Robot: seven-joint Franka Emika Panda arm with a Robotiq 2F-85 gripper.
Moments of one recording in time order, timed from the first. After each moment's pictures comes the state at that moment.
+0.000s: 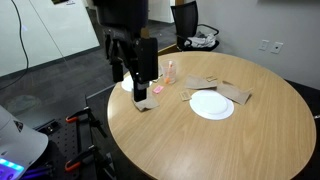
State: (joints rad) arm -0.15 -0.26 -0.27 -2.41 -0.28 1.99 -0.45
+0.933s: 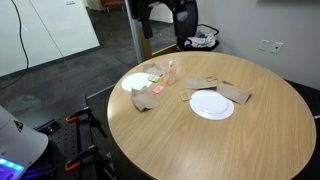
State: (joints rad) arm -0.10 -0.24 -0.16 -2.26 -0.27 2.09 -0.45
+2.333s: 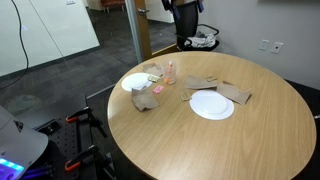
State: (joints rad) arm 0.00 0.08 0.00 -2.03 -0.24 2.52 -0.29
